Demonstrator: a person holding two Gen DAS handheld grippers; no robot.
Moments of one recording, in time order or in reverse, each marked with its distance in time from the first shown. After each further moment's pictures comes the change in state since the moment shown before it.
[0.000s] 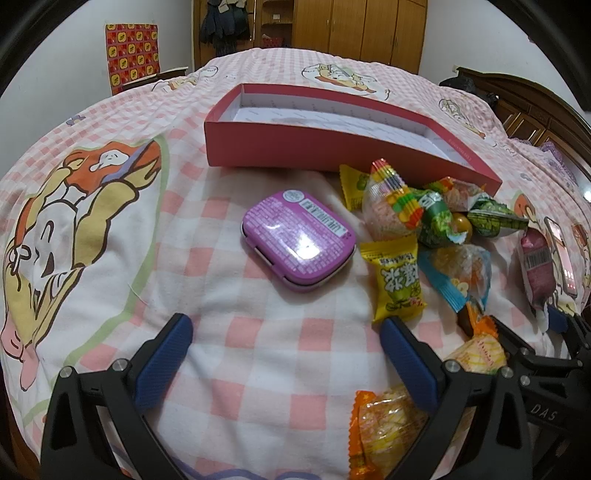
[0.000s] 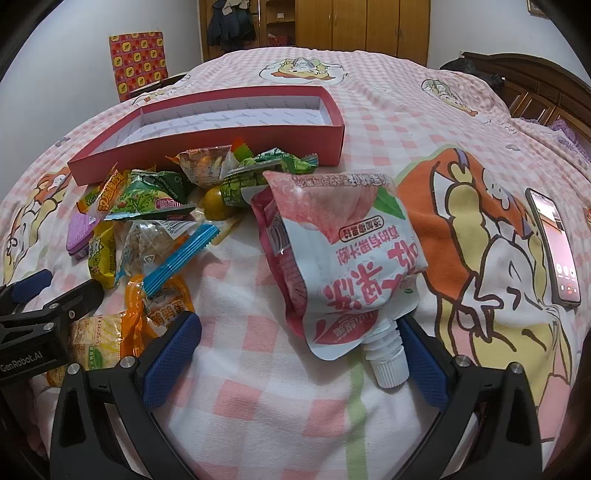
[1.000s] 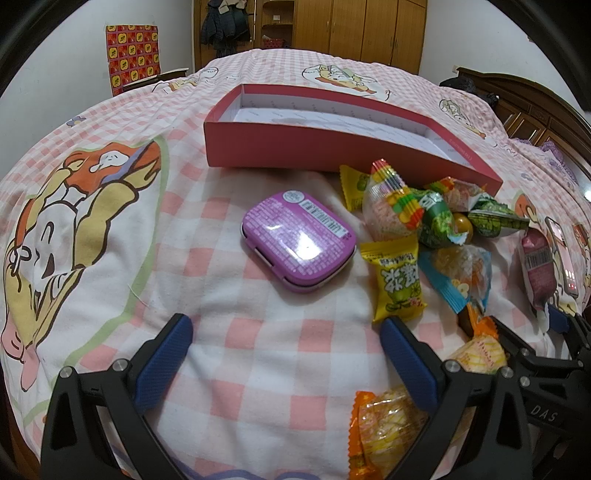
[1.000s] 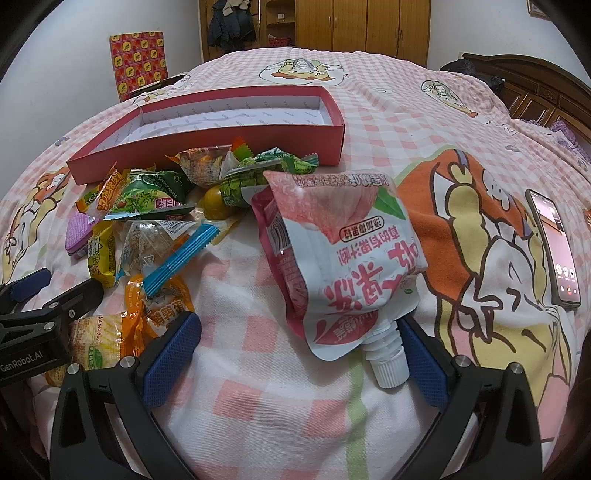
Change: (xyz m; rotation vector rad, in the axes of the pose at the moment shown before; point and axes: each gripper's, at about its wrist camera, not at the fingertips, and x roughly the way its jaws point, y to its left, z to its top) left arm 0.000 -0.001 -0.002 0.003 -0.004 0.001; right arm 0.001 0.000 -0.001 0.000 -0.003 -0.001
